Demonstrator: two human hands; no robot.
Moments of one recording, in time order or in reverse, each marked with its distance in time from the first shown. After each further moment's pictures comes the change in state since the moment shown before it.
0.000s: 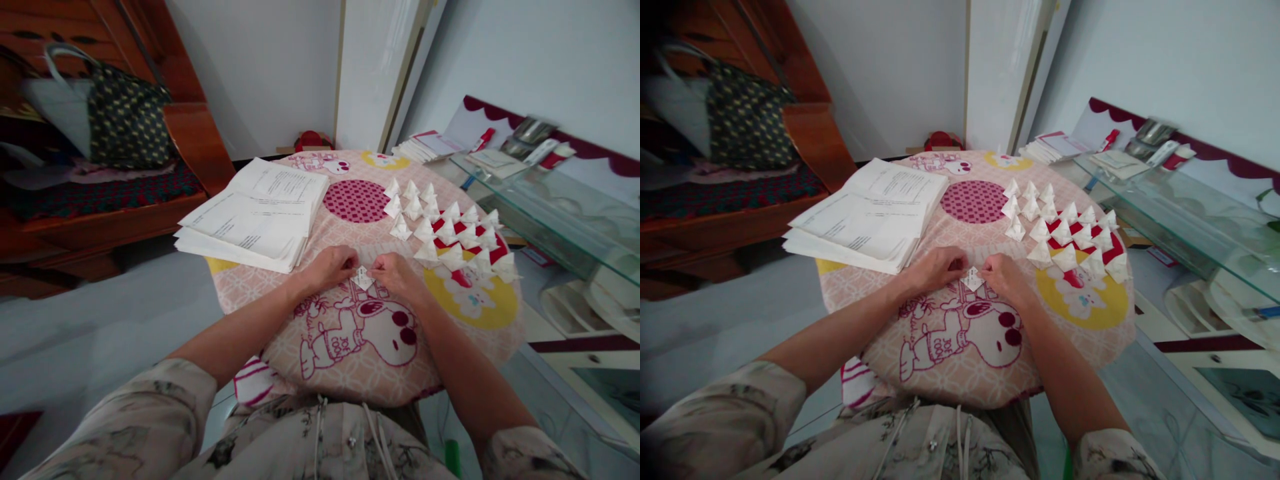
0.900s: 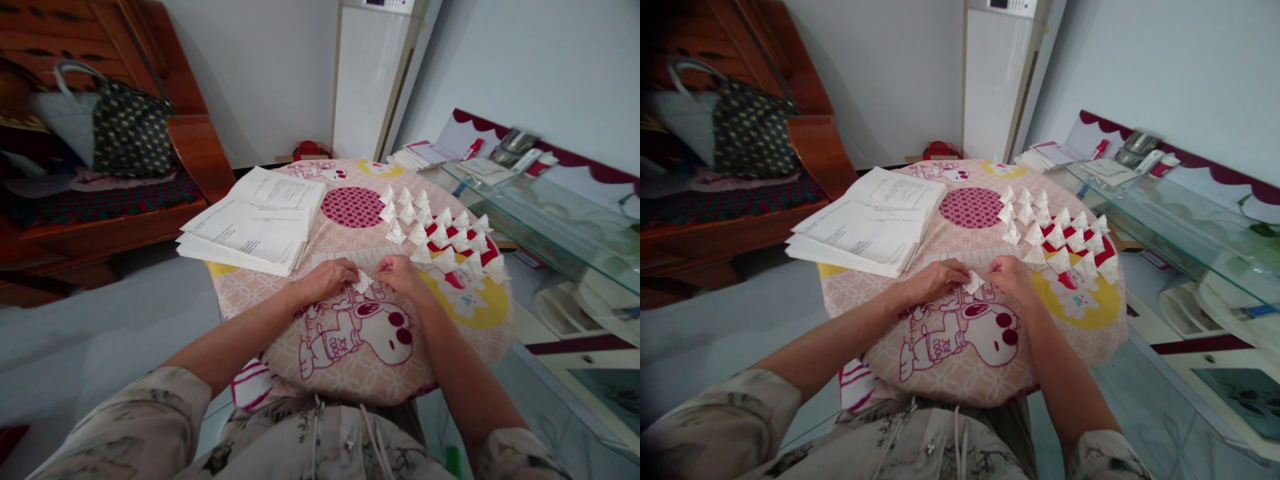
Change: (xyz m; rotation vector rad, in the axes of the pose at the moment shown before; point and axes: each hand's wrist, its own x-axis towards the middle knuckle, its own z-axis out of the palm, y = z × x) left_hand -0.013 -0.005 0.008 0.041 -0.057 0.340; right_hand -0.007 0.007 -0.009 0.259 -0.008 0.221
